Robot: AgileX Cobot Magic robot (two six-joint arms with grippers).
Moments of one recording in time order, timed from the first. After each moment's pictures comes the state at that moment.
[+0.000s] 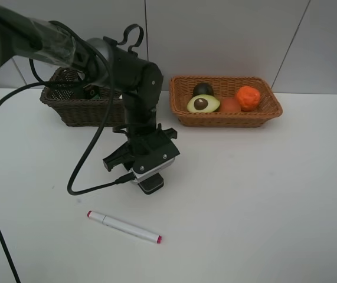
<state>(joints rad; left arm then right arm) -0.68 2.26 -1.53 -0.06 0.90 1.83 -0.06 0.00 -0.52 -0.08 1.06 0.02</state>
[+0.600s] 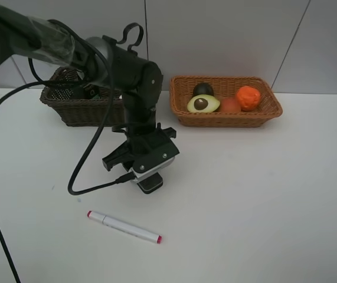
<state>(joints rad) -0.68 2.24 -1.53 -0.05 0.91 1.81 -0.06 0.00 -0.52 -0.08 1.06 0.02</state>
